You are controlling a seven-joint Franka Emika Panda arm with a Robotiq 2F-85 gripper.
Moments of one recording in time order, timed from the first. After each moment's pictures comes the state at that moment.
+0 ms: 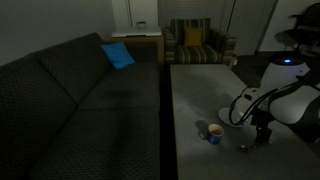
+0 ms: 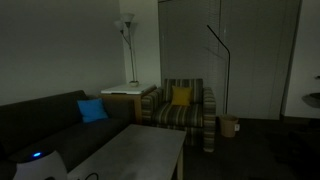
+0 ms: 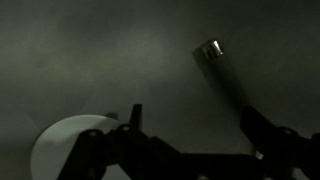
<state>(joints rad) 0.09 1.44 -0.08 -1.46 -0.17 2.93 -0.86</state>
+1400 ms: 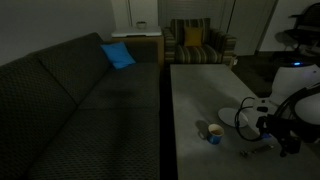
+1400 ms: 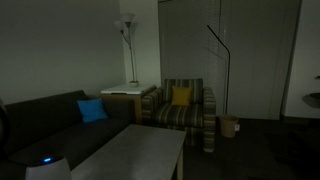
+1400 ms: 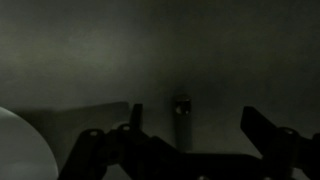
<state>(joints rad) -0.14 1.40 0.08 -1.54 -0.48 2.77 -1.27</state>
